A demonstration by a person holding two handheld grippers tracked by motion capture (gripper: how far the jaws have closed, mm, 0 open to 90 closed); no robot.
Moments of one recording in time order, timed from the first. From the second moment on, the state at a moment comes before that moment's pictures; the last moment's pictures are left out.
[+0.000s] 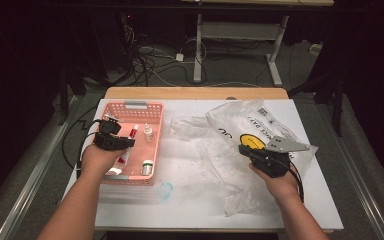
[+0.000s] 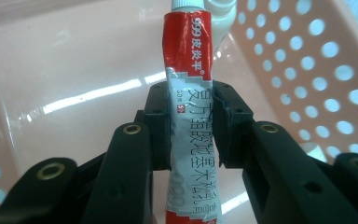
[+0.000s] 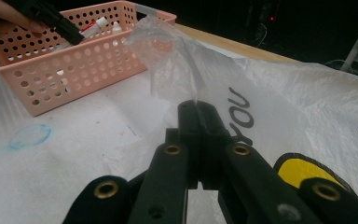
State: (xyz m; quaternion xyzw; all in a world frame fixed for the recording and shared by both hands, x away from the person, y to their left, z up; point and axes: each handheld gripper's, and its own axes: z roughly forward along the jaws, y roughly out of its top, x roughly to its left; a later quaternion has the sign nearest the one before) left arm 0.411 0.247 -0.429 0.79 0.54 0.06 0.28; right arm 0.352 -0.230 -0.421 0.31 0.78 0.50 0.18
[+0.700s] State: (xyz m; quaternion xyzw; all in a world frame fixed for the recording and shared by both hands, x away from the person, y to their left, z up) left arm 0.369 0.245 -0.410 0.78 0.50 0.11 0.35; right arm 0.352 -0.229 -0.421 0.31 0.79 0.50 0.19
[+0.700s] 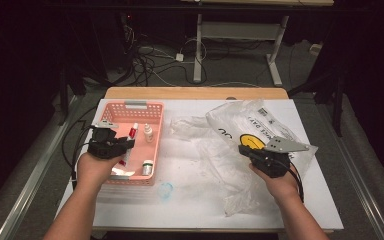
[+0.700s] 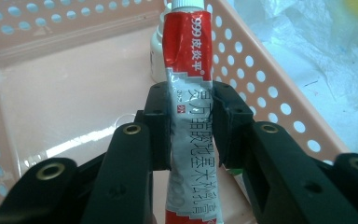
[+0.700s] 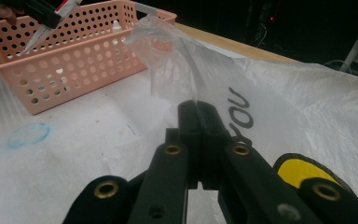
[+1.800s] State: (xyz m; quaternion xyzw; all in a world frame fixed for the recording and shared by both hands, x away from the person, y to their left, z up) left arm 0.336 0.227 -0.409 0.78 0.45 0.14 0.41; right arm 0.348 -0.224 -0.418 0.31 0.78 0.50 0.19
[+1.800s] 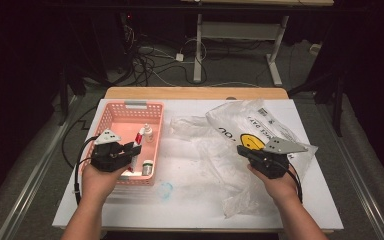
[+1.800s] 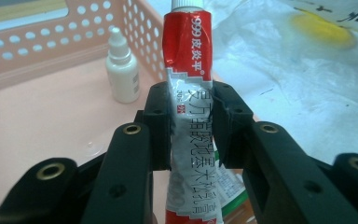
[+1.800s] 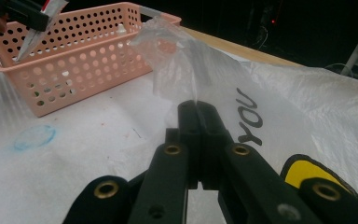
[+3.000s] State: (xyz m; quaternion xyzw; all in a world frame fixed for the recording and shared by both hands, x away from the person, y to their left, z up) left arm 0.336 0.139 -0.385 0.81 0.36 0.12 0.45; right arm 0.347 -0.225 -0.411 0.30 0.77 0.52 0.19
